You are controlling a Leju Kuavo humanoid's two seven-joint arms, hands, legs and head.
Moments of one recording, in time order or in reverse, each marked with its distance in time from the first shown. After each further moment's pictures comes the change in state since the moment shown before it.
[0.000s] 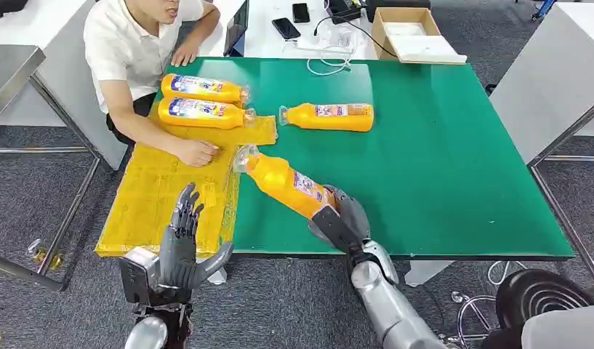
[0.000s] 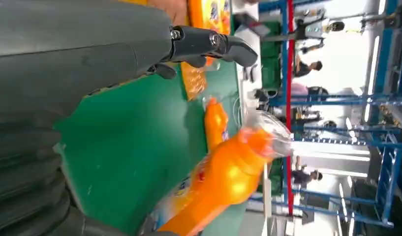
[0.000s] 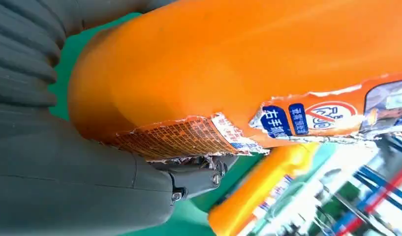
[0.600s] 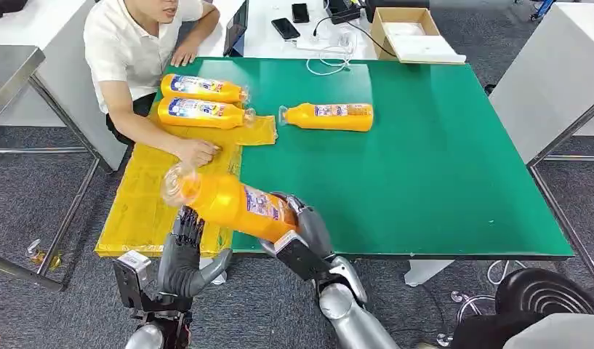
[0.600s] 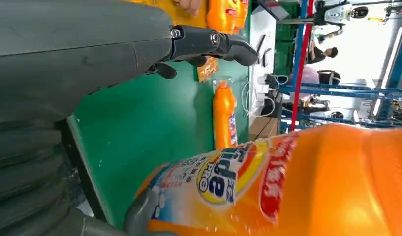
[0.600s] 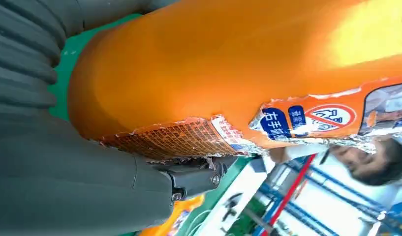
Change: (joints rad) left arm 0.026 0.001 -0.004 -0.014 0.085 -0.041 0.023; right arm 0.135 0.058 0.243 -0.274 -0.111 0.045 -0.064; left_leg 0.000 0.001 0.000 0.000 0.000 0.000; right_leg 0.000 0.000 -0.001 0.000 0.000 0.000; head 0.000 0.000
